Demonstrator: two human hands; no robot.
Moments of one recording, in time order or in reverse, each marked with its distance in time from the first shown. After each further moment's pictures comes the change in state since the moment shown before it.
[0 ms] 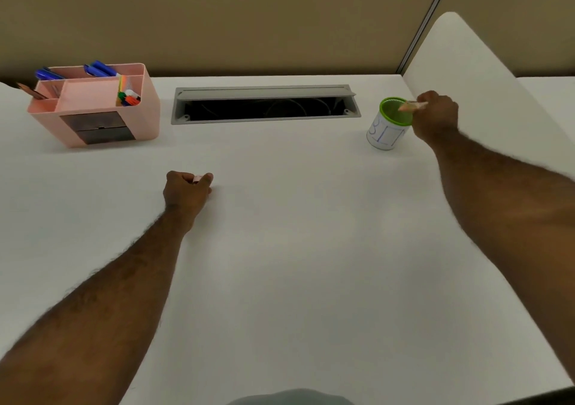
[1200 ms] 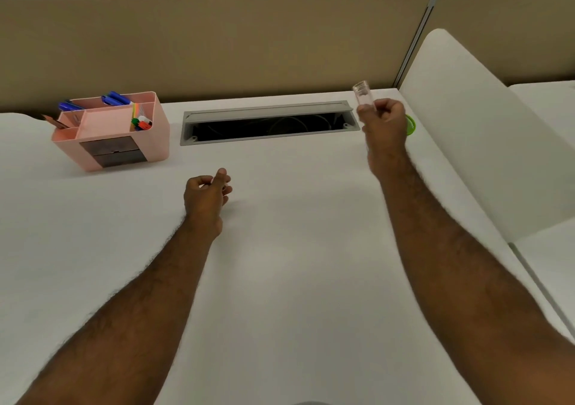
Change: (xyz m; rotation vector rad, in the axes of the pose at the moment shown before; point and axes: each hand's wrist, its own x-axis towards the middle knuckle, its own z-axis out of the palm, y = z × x) left_hand -0.037 0.046 0.013 -0.484 -0.074 -0.081; right_hand -0.098 -0.118 -0.004 1.214 0.130 0.146
